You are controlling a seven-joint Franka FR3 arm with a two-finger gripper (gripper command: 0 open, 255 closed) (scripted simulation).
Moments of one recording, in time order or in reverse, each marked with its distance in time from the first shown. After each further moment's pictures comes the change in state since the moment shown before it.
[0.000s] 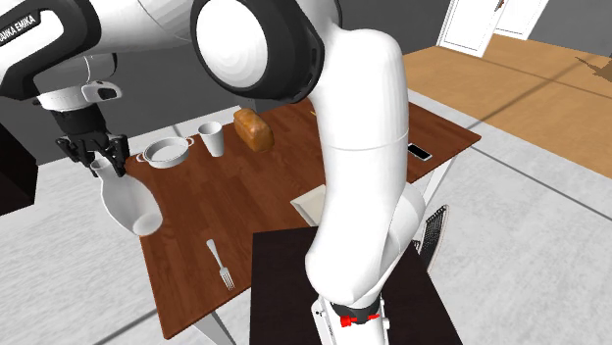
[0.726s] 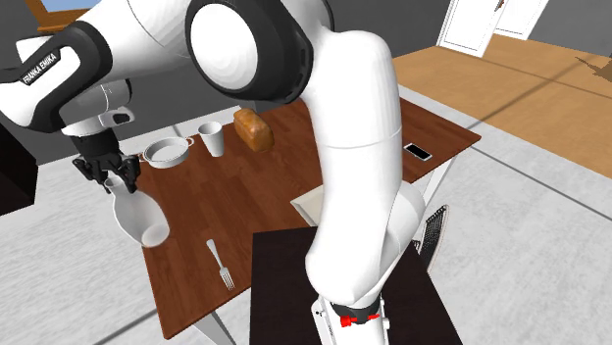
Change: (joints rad) arm 0.006 0.045 -0.006 -0.092 -0.016 0.133 -0.002
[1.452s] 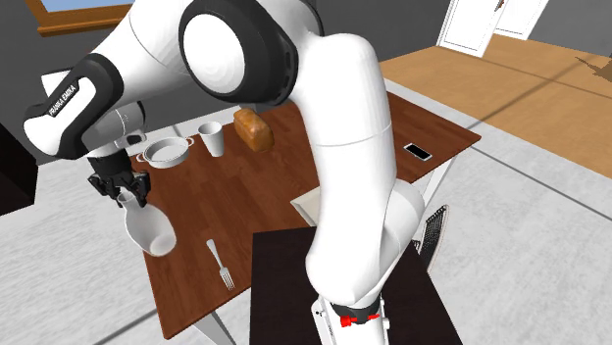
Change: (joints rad) arm 0.009 0.067 -0.012 -0.064 -0.025 0.127 0.001
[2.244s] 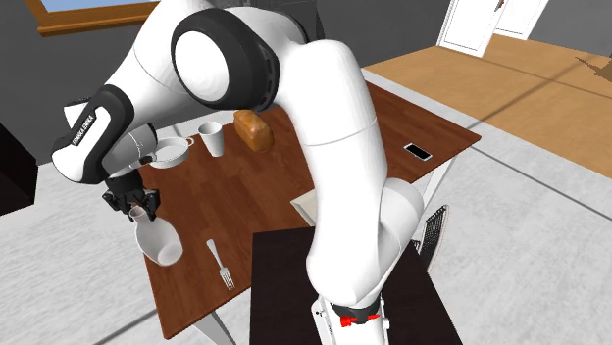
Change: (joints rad) arm 0.019 0.101 -0.022 -0.033 -0.038 0.129 0.009
